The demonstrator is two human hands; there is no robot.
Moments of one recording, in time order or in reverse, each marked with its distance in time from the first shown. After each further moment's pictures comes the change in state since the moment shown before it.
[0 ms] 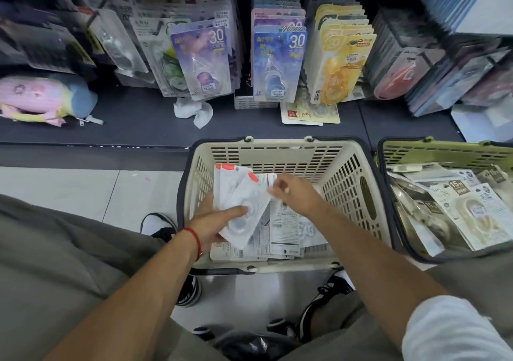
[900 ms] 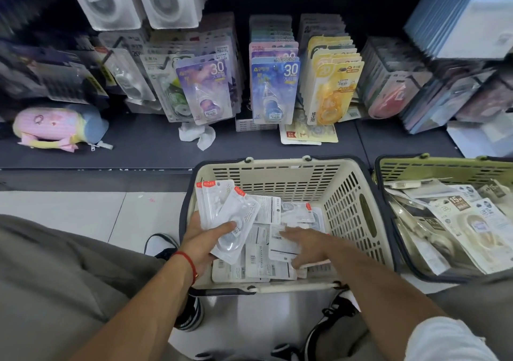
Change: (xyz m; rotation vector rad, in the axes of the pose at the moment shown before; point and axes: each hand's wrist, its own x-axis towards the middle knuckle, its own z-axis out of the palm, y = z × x) left_hand -0.008 -0.001 -0.011 -0.169 0.095 0.090; right_hand -0.033 0.051 0.009 -0.267 -0.550 0.094
